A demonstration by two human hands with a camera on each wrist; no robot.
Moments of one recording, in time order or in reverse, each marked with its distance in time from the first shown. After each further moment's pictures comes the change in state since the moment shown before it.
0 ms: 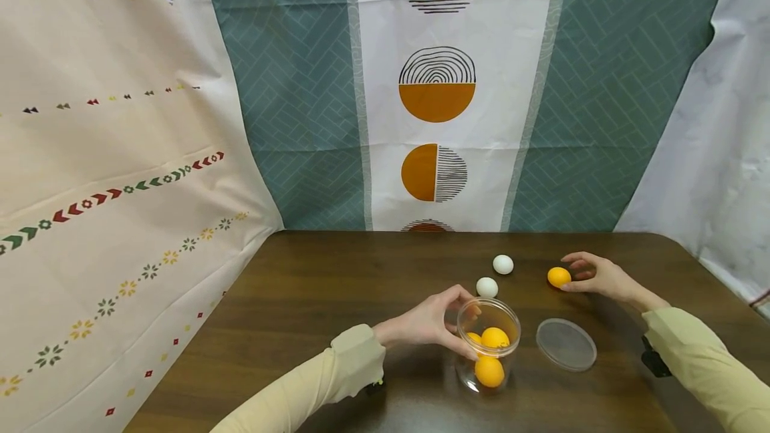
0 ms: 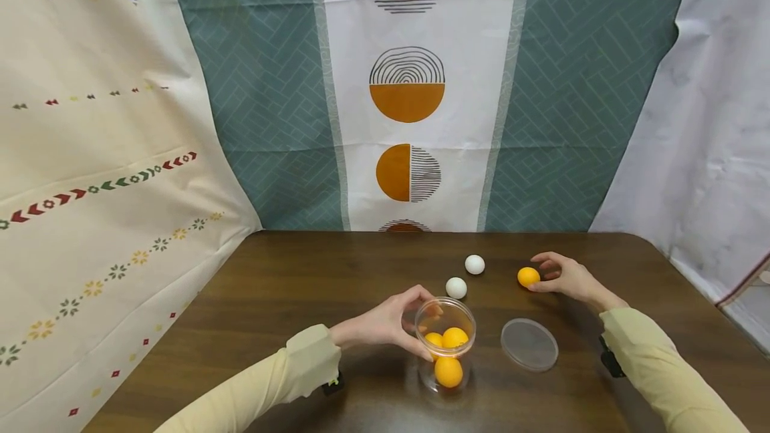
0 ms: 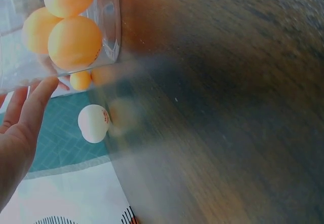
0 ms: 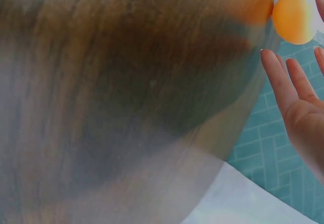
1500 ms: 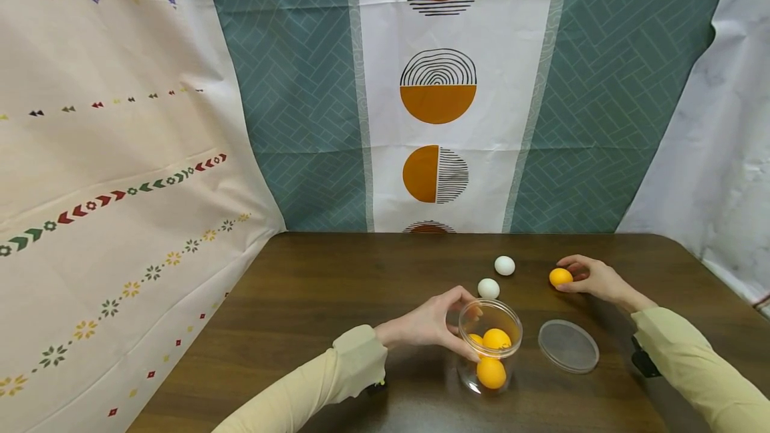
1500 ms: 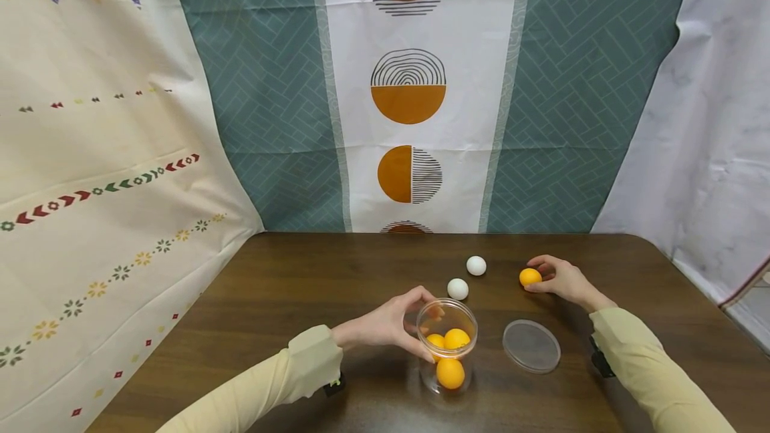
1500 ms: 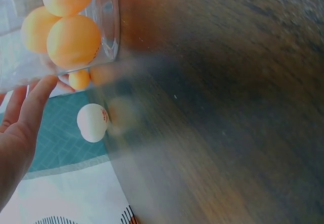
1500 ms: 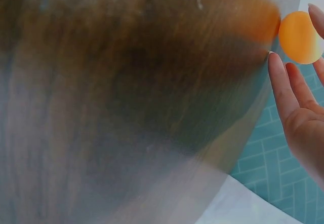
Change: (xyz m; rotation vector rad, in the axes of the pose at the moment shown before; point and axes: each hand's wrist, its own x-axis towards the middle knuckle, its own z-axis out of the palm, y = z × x) left_hand 0.001 0.000 0.001 -0.007 -0.007 0.009; right_hand 0.007 0.001 0.013 -0.093 0.042 -0.010
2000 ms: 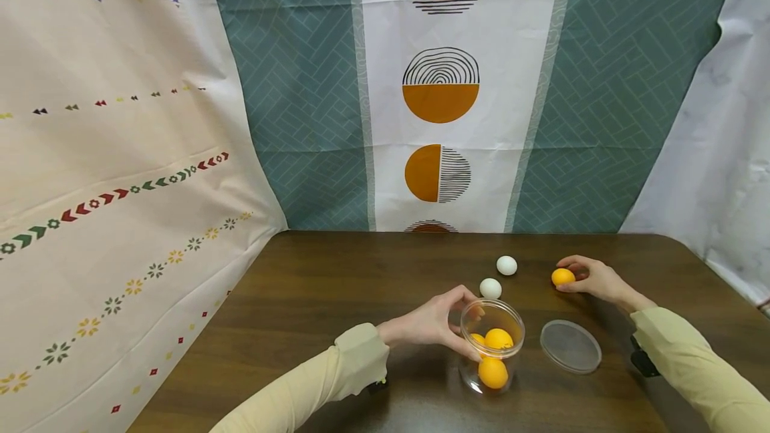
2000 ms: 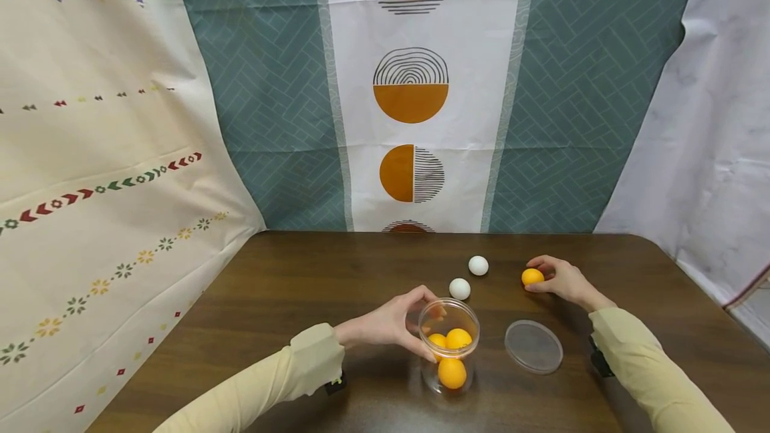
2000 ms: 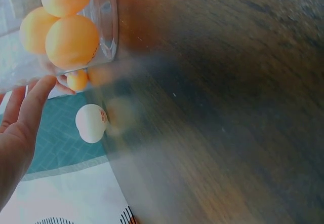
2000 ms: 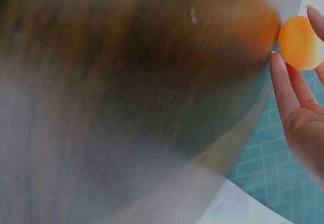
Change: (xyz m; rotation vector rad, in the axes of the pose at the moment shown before) left_hand -0.002 0.012 0.000 -0.009 -0.003 -0.012; right_hand 0.004 0.001 0.003 -0.017 -0.005 -0.003
